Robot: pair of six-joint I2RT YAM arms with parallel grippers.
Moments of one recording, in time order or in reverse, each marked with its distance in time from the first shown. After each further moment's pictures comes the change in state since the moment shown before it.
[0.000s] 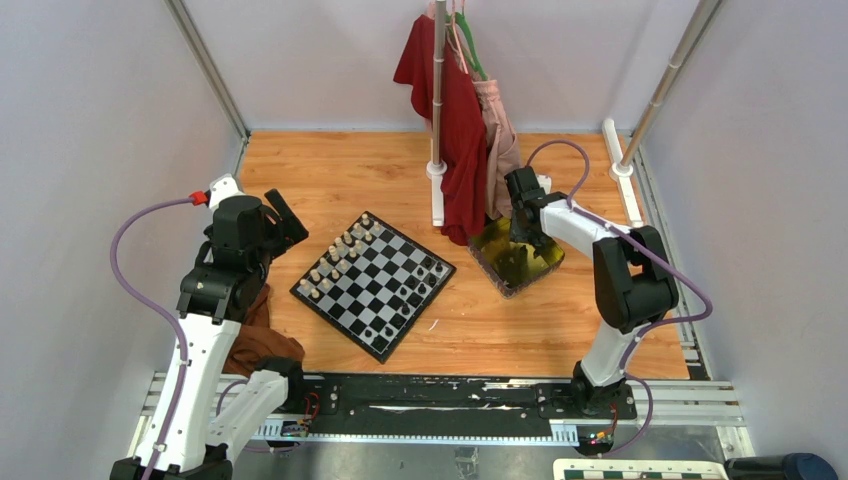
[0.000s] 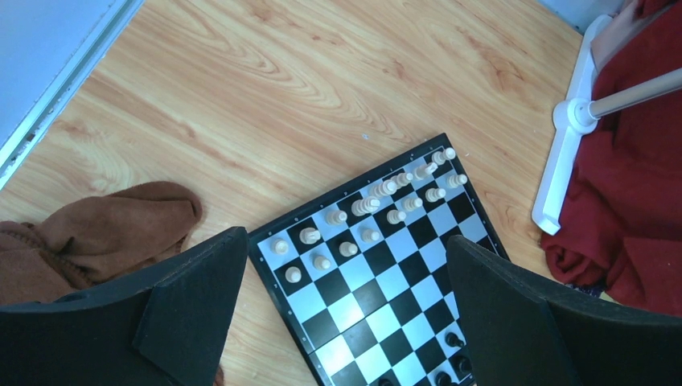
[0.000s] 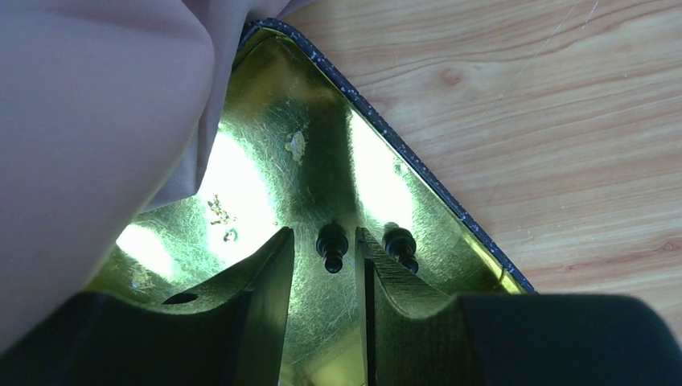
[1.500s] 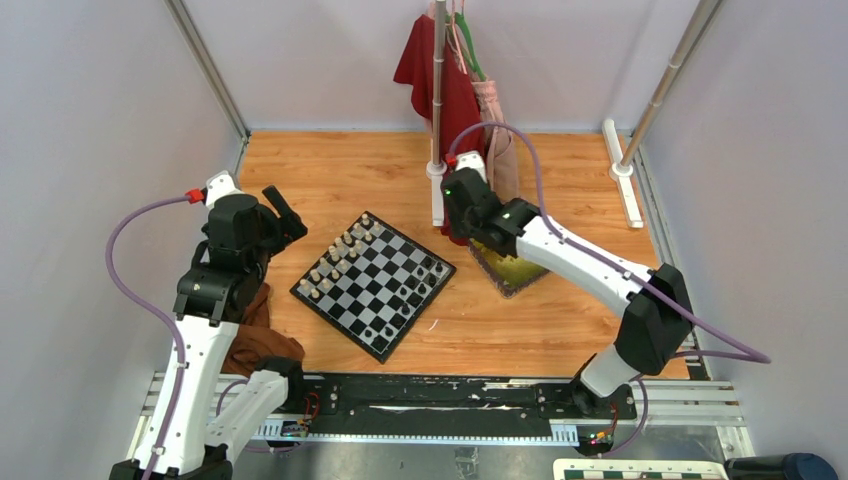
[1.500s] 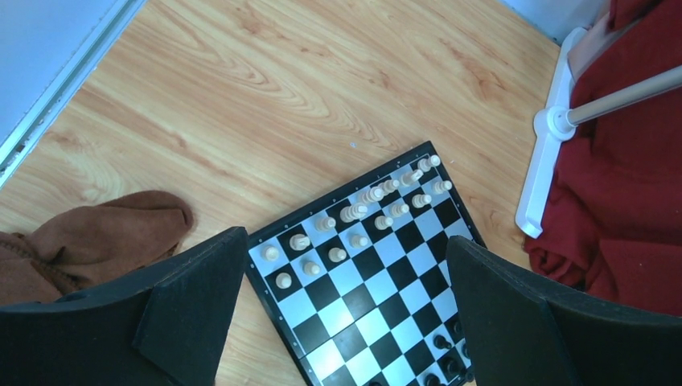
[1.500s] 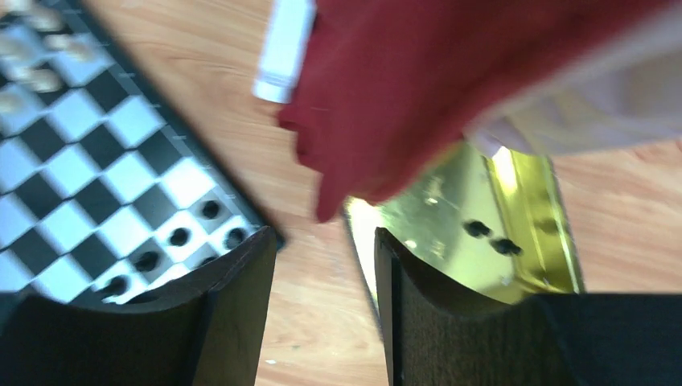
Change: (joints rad) left arm 0.000 -0.004 0.027 0.008 0.012 0.000; right arm 0.487 -0.192 0.208 -0.064 0.144 -0.163
